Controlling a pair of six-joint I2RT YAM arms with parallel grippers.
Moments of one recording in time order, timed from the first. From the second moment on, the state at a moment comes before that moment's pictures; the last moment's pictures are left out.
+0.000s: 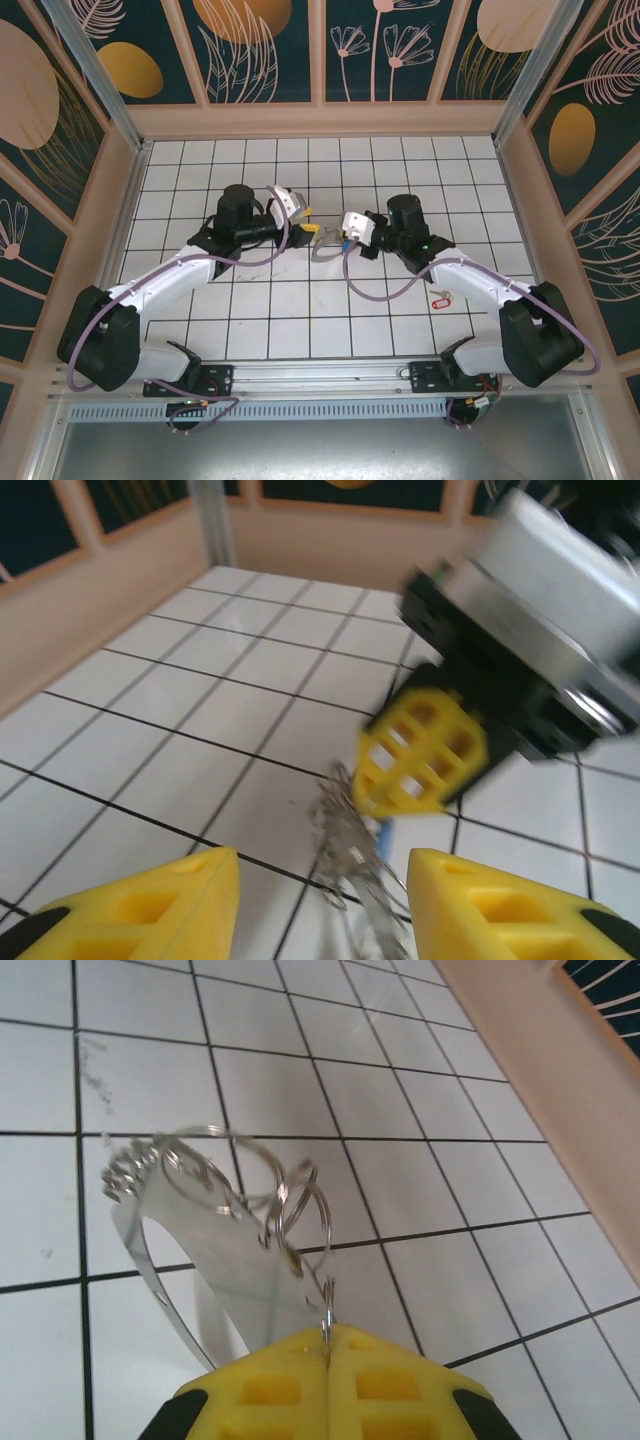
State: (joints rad) left arm -0.53 1.36 0.83 0.21 0.61 0.20; right arm 0.53 1.33 0.72 0.07 -0.47 -0.77
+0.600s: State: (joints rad) left arm -0.55 1.62 1.09 -0.01 0.89 0.32; right arm 0.57 1.19 0.62 -0.02 -0.54 -0.69
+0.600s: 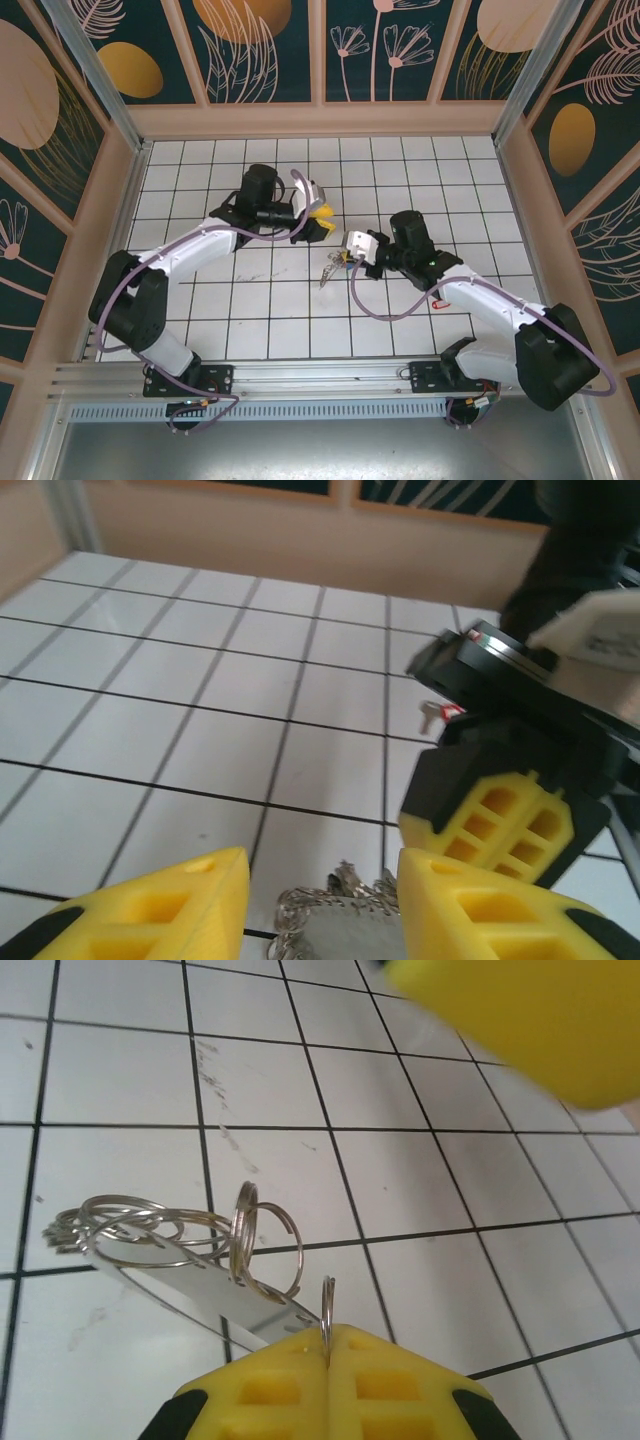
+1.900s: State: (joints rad) left arm -0.59 1.80 1.27 -0.46 1.04 0.62; right arm 0.56 1.13 0.54 0.03 -0.57 -0.45
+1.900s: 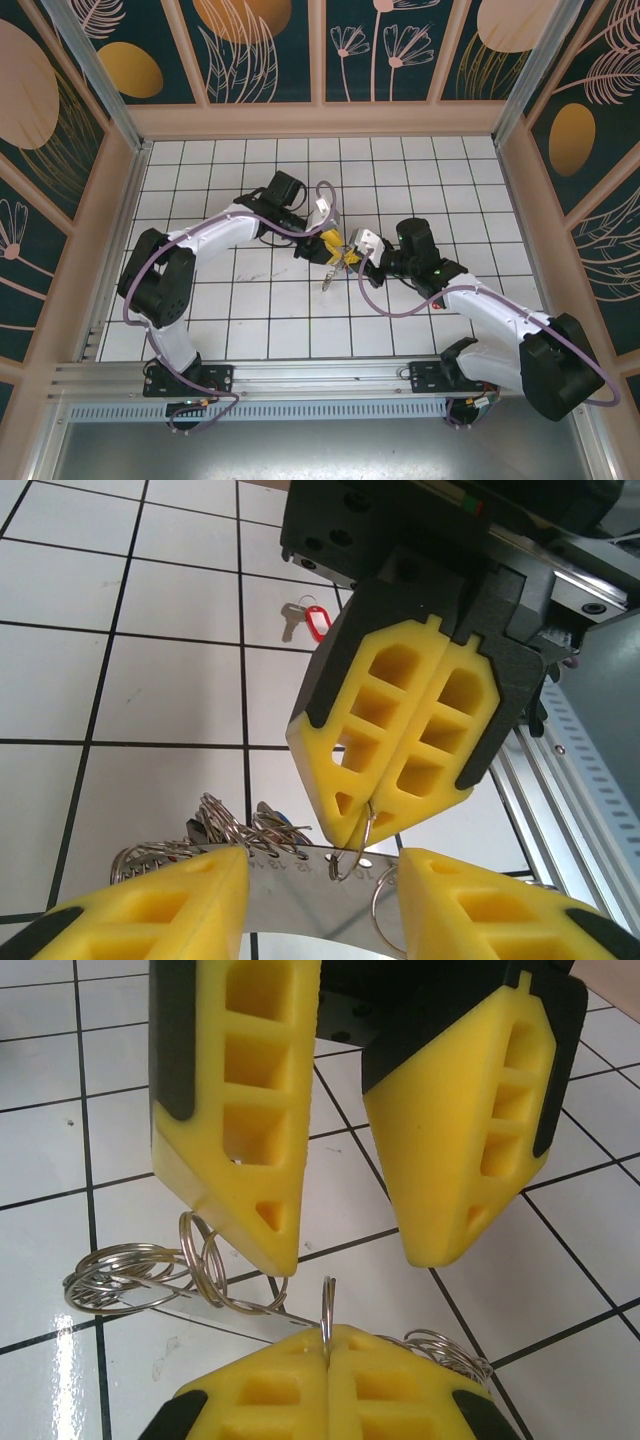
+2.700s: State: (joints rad) left arm -0.62 1.83 1.28 -0.41 1.02 0.58; right arm 0.52 1.13 0.54 0.02 -0.57 -0.45
